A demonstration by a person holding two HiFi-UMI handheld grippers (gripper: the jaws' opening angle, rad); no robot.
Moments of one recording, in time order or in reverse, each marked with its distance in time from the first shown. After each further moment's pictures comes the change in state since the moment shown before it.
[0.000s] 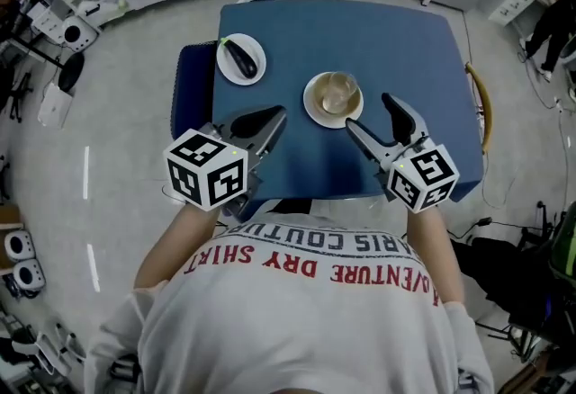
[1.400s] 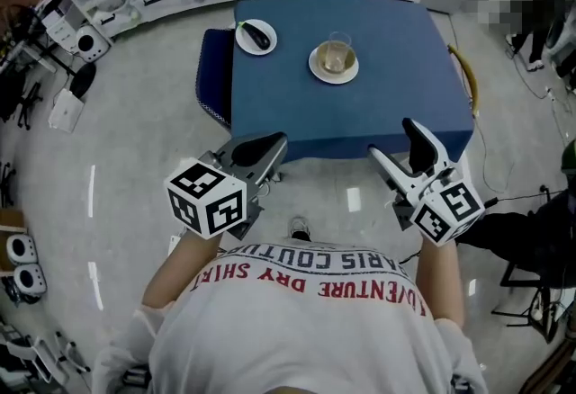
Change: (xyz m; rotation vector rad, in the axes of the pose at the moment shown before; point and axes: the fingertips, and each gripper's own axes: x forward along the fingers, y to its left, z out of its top) left arm -0.163 -0.124 -0.084 0.058 -0.041 -0.056; right arm -0.178 0.162 -0.001 0.048 -0.152 -0.027
